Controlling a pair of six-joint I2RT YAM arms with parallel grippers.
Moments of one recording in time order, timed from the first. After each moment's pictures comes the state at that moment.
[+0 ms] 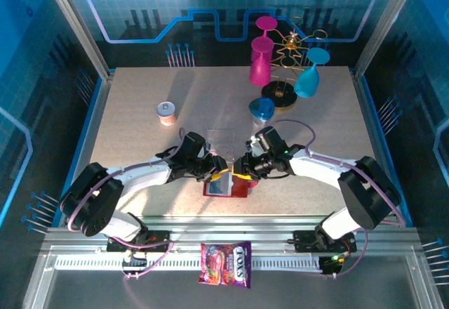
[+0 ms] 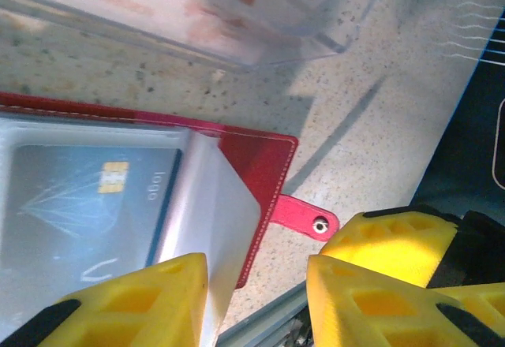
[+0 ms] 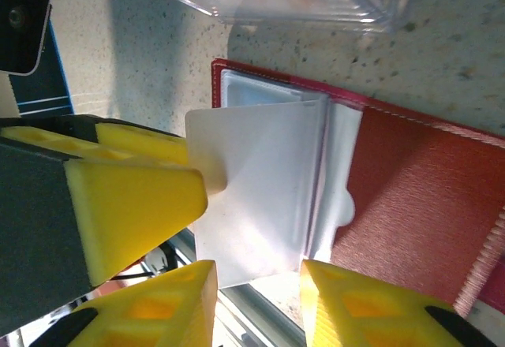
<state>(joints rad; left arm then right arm) -0.60 1.46 0.67 -0.06 0.48 -1.21 0.61 1.50 0.77 -0.25 -0.61 0.82</state>
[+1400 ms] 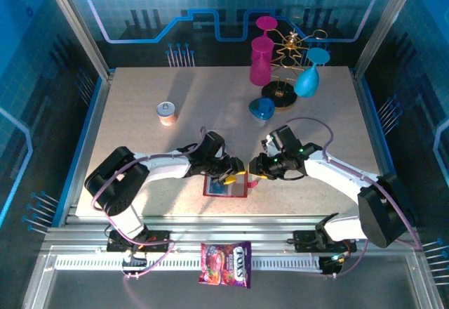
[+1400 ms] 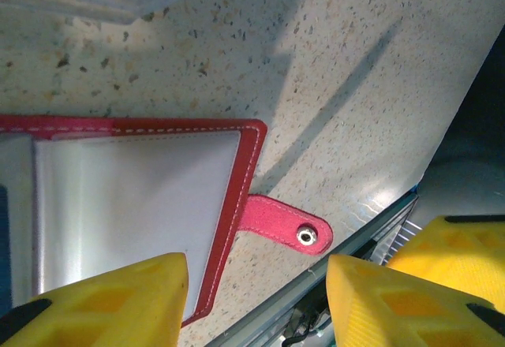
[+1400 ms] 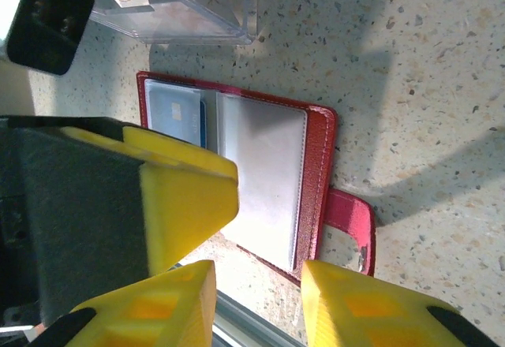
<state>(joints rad) -0.70 1.67 0.80 -0.02 0.53 -1.21 0.53 1.35 0.76 -0.48 -0.50 0.71</state>
